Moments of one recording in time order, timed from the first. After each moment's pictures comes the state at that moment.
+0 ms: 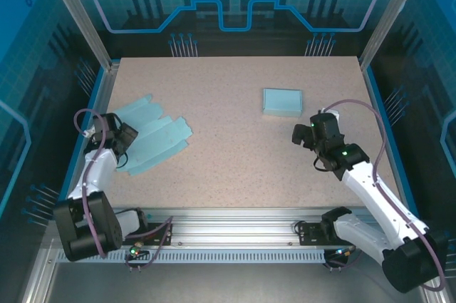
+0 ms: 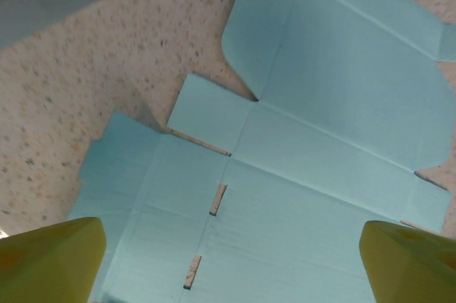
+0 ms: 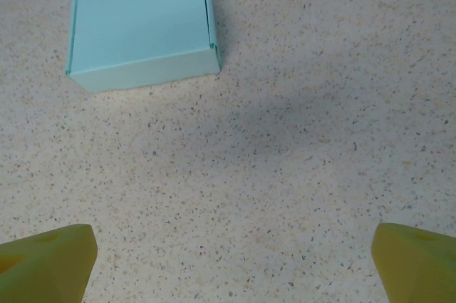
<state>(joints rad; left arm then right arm) 0.34 1.21 0.67 -0.42 -0.10 -0.74 0.34 0.96 0.77 -0.63 0.34 0.49</state>
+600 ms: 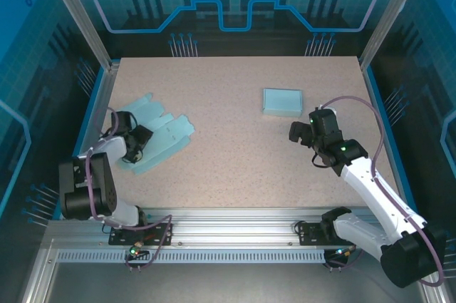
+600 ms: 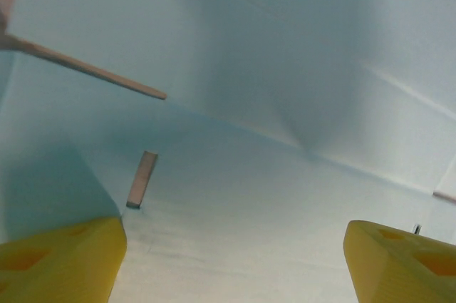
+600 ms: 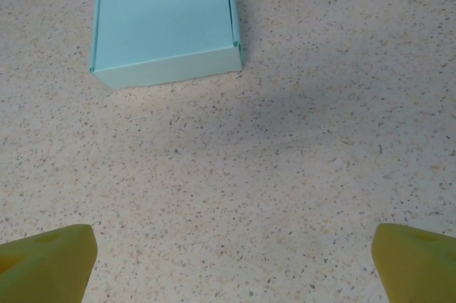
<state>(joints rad) 0.22 1.49 0.69 -0.27 0.06 -0.90 0.33 0.99 0.81 -0.63 0.28 0.49</state>
